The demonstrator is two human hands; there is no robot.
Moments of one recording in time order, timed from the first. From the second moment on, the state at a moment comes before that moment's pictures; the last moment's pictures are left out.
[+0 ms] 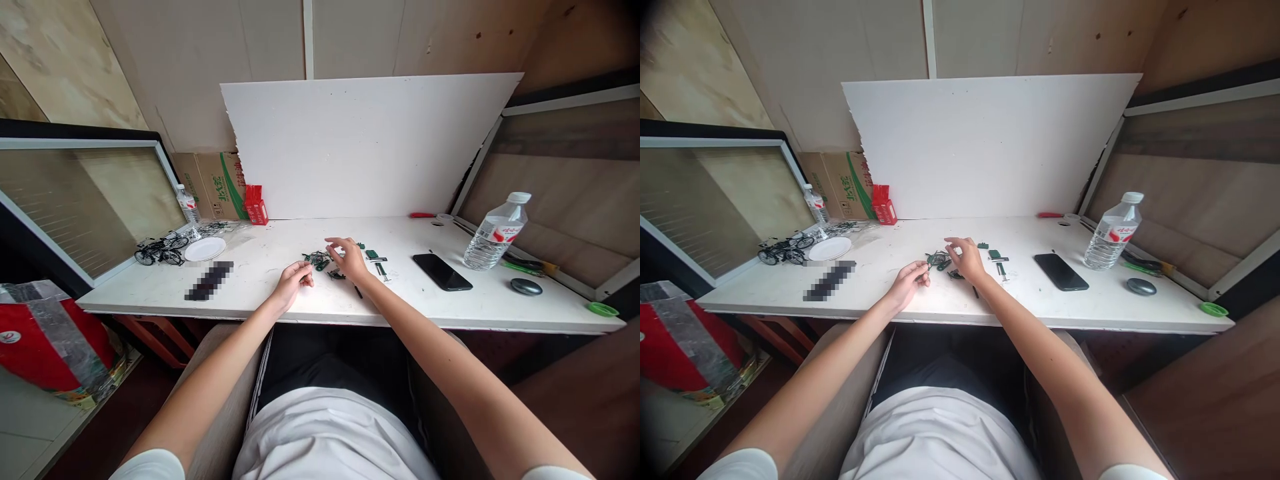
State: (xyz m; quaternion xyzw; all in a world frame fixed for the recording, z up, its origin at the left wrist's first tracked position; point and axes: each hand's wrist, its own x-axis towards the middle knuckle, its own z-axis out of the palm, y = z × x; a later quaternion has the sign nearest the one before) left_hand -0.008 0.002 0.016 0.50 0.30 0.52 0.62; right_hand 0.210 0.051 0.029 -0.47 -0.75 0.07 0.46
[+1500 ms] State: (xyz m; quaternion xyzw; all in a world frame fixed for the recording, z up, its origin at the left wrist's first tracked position) left_hand -0.002 0.002 0.003 0.54 0.34 0.53 0.55; right_hand 0.200 0.001 0.032 -0.30 -0.55 0.64 0.45
